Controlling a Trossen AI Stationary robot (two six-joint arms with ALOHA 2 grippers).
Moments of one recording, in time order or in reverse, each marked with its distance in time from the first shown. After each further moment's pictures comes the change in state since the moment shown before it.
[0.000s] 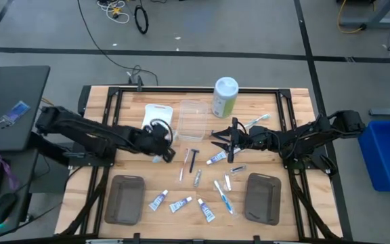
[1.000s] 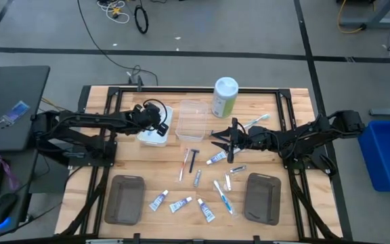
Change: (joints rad) left arm 0.424 -0.038 -0.322 0.333 -0.015 0.392; right arm -0.001 0.001 0.000 -0.024 0.004 0.015
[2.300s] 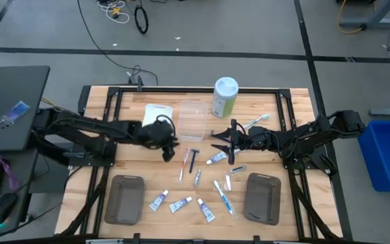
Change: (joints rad) left arm -0.328 0.019 0.196 0.015 0.295 -0.048; right arm 0.000 0.000 0.000 -0.002 -0.053 0.001
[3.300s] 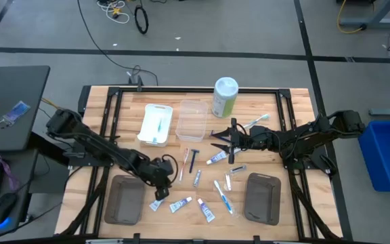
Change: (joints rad) left arm -0.373 0.252 0.000 -0.012 0.160 -0.314; right arm -0.001 0.000 0.000 0.048 0.002 -0.106
